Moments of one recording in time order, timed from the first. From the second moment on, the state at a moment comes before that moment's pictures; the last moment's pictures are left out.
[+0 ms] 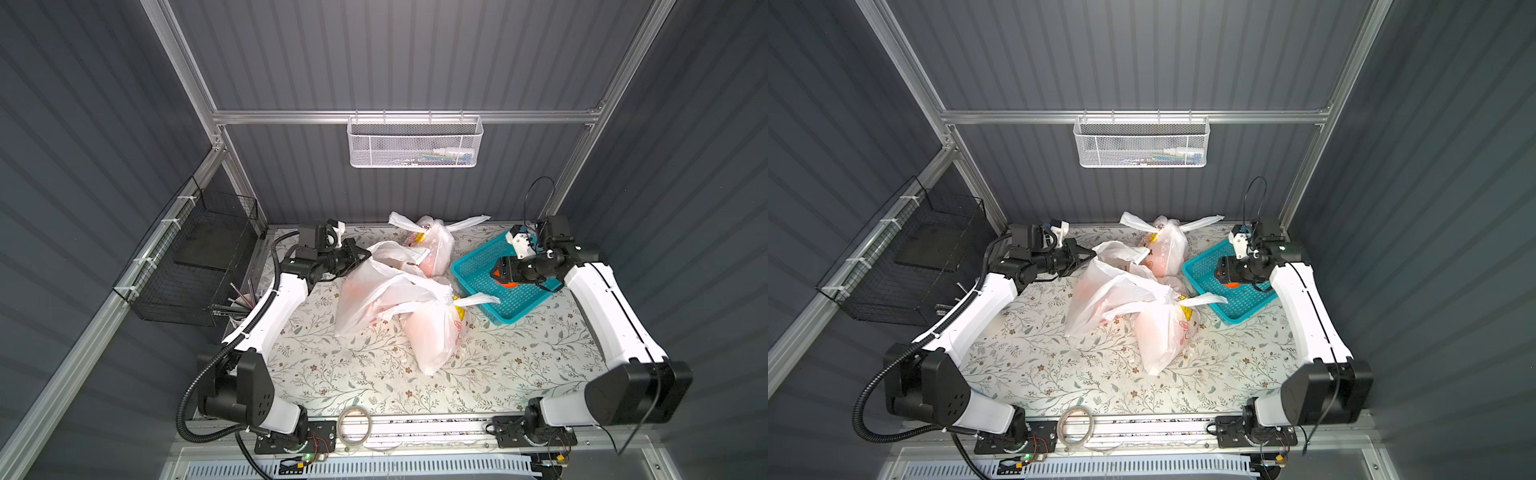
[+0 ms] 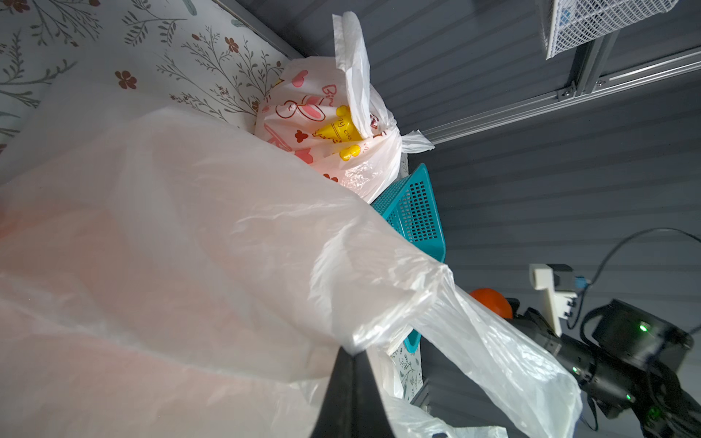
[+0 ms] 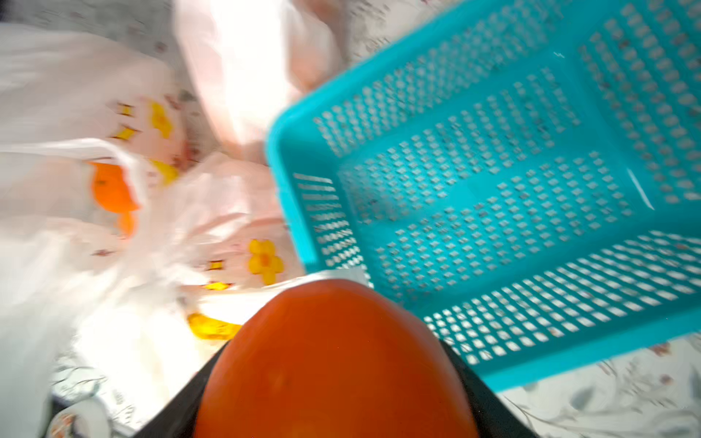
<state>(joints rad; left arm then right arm) -0.25 1.48 1.26 -0.36 0.62 -0.77 0.08 1.37 1.41 -1.02 -0.33 0.01</state>
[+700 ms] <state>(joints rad) -0.25 1.48 1.26 -0.36 0.68 -0.75 0.59 1.62 1.26 -0.23 -0.51 0.58</state>
